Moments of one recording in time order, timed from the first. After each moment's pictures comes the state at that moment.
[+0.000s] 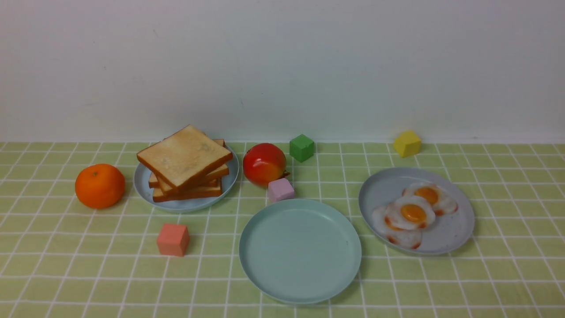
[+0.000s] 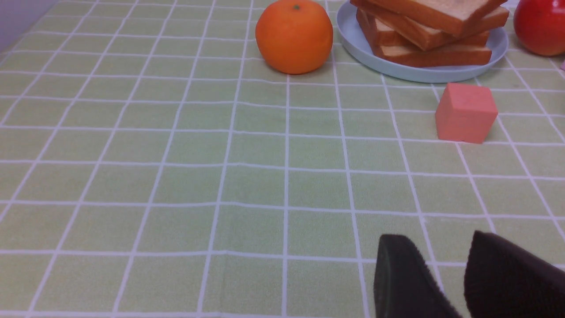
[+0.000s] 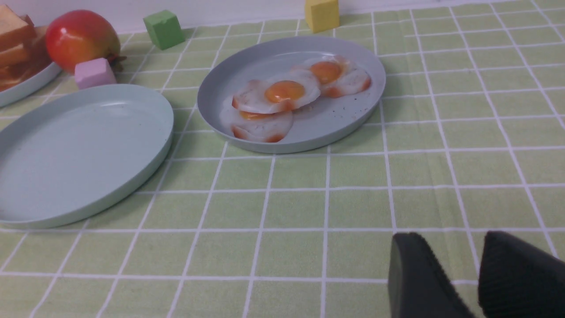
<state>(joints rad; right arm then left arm) 0.11 -0.01 0.02 0.06 0.39 0.05 -0.05 -0.01 0.03 0.11 0.38 -0.17</state>
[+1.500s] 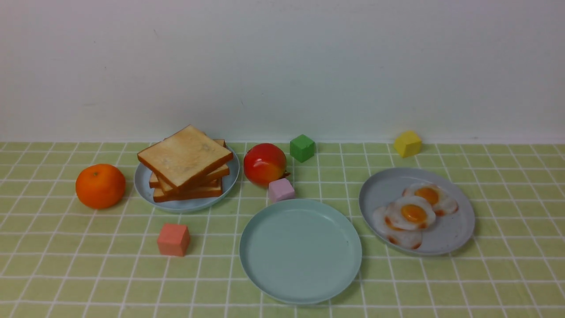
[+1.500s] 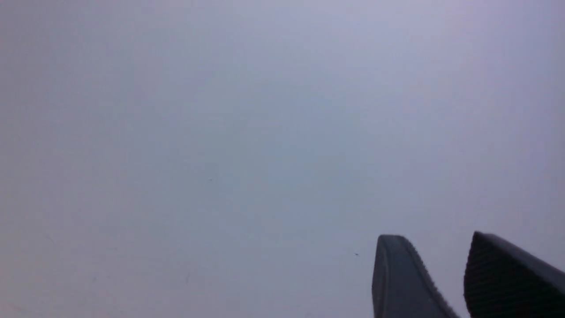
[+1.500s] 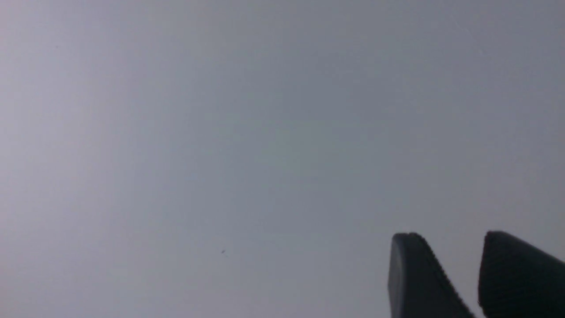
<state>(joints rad) 0.11 0.28 -0.47 0.23 -0.15 0.21 -0.05 0.16 -0.41 -0.22 -0.12 -0.49</state>
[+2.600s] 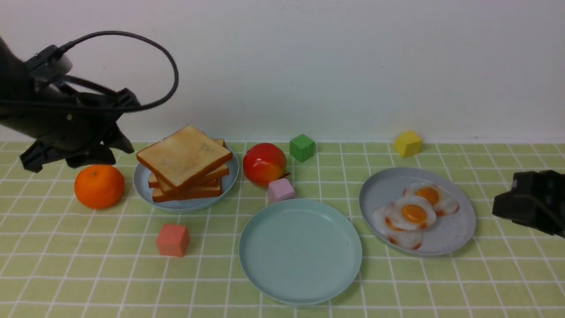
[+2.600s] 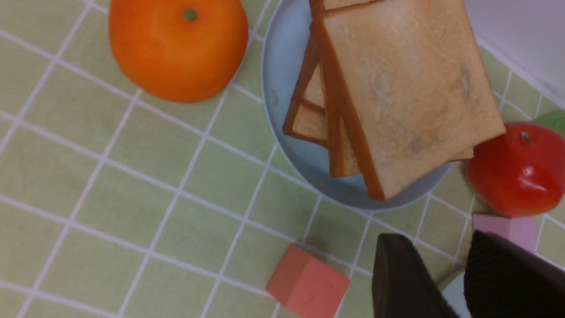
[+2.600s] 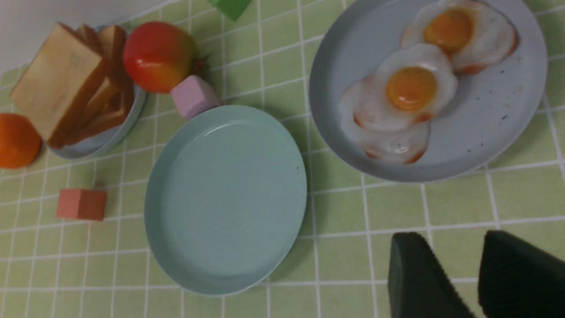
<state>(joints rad) 0.11 1.04 -0.78 0.47 0.62 0.01 -0.02 1.62 -1.27 -0.27 0.68 -0.40</state>
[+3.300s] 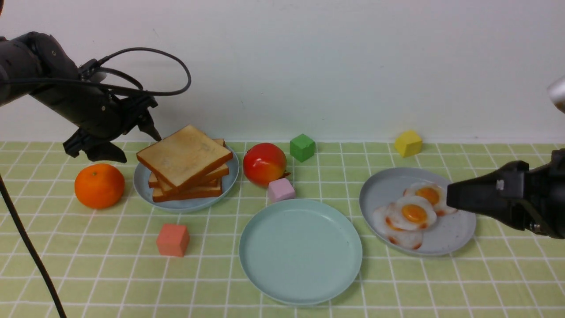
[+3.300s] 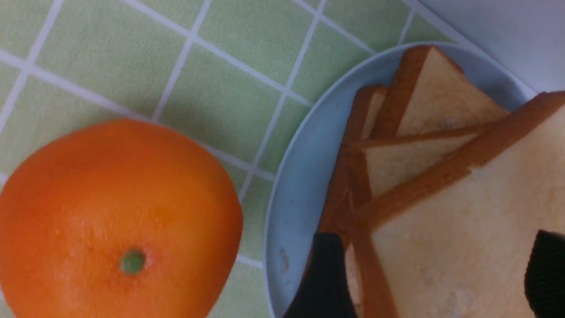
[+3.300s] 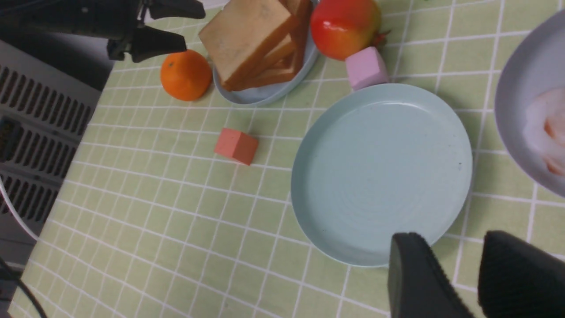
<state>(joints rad) 0.11 1.04 -0.78 0.96 0.70 -0.51 0.05 2.07 -1.70 -0.37 0.75 -0.26</state>
